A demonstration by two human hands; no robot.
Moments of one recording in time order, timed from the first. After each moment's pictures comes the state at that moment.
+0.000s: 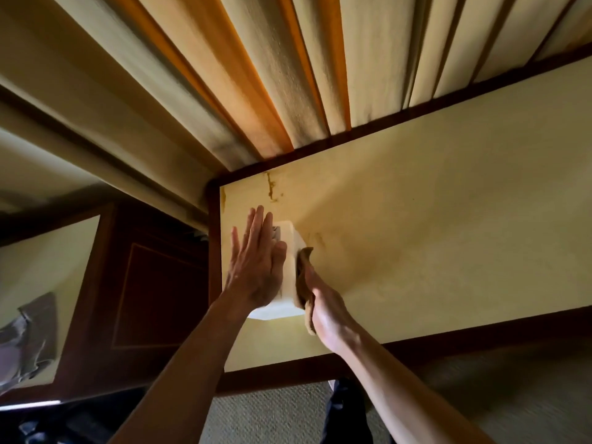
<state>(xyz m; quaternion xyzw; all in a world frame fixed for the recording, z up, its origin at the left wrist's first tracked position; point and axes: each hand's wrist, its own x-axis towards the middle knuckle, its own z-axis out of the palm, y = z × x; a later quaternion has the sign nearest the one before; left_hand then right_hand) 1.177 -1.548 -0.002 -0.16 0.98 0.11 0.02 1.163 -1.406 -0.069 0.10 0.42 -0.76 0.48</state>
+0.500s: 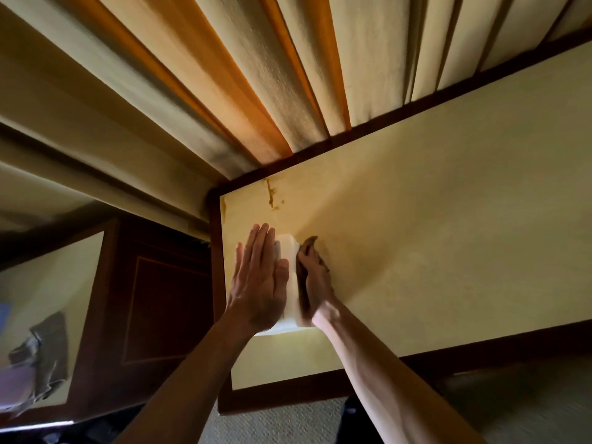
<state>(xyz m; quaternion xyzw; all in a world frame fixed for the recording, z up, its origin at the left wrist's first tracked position) 1.178 -1.548 -0.007 -0.14 0.98 0.11 0.02 1.124 -1.467 -0.089 0.13 0.49 -0.74 0.43</state>
